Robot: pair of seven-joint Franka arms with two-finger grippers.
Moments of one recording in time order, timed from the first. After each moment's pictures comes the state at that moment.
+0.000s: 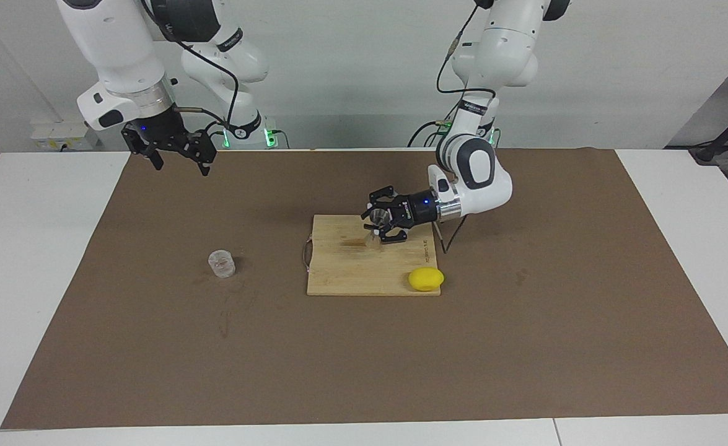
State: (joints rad) left arm -0.43 0.25 -0.07 -2.15 -1.98 2.09 2.24; right arm -0.08 -0.03 0.15 -1.64 -0.02 1.57 0.37
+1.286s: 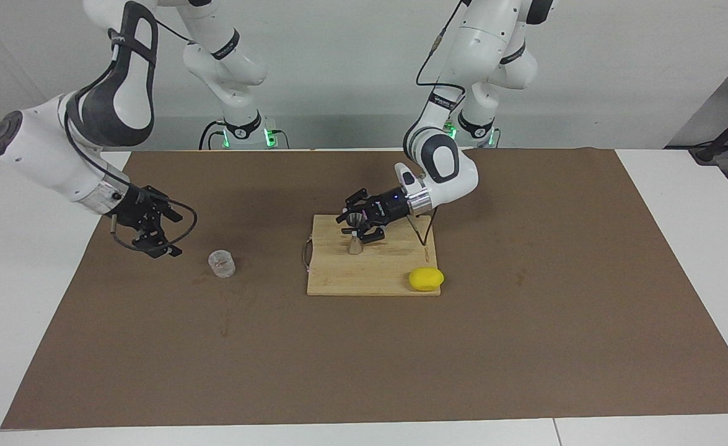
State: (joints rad) left arm -0.56 0.28 -0.06 -2.15 -2.13 2.28 2.42; right arm -0.31 0.23 0.14 -1.76 0.36 1.85 1.07
